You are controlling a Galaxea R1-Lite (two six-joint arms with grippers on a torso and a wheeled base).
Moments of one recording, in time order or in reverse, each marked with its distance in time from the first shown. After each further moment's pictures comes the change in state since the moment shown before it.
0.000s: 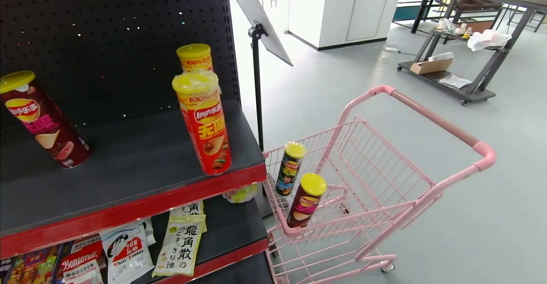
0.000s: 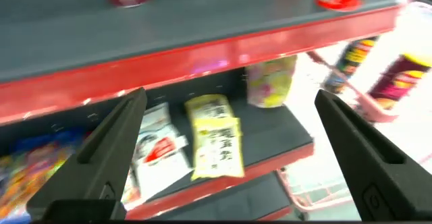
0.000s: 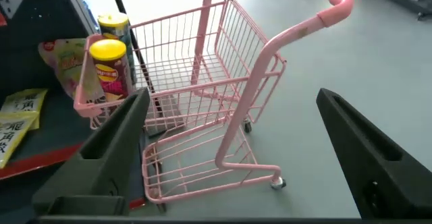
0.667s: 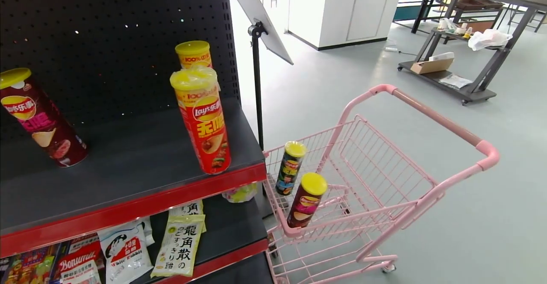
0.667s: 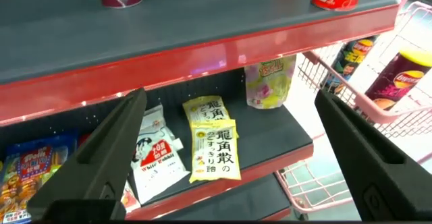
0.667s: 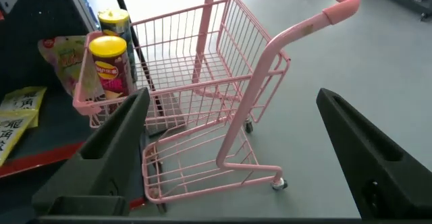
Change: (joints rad) left arm 0.000 0.000 0.000 0.000 0.000 0.000; right arm 0.001 0.000 0.000 0.000 -0.007 0.001
